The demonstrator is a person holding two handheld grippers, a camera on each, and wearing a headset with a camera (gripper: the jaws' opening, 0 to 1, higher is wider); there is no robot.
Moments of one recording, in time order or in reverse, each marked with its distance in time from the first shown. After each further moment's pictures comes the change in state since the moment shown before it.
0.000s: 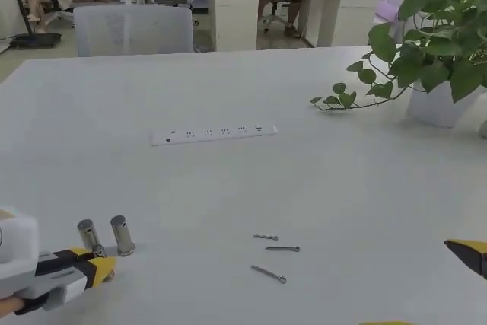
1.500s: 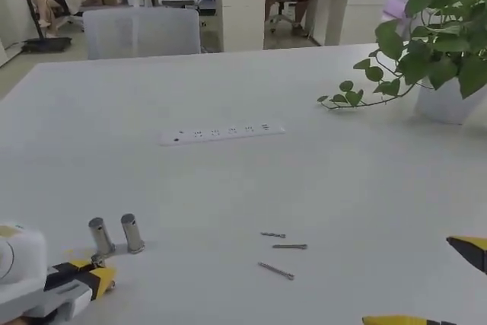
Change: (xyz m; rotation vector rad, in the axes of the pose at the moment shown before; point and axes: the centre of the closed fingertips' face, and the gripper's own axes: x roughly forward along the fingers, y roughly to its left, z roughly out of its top) left arm -0.025 -0.009 -0.008 -0.010 0.019 0.125; right arm 0.002 0.003 0.001 0.011 -0.025 0.018
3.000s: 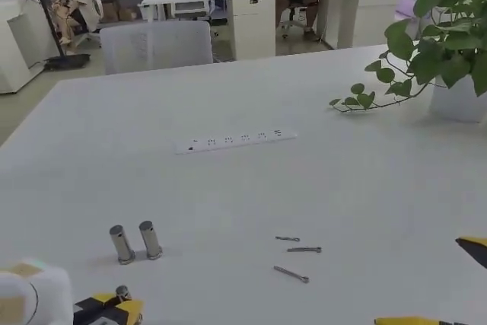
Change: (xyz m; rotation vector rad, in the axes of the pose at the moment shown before) left arm -0.029 -0.040 -0.012 -0.057 0.010 0.039; right arm -0.001 0.003 -0.002 0.012 -0.034 0.025
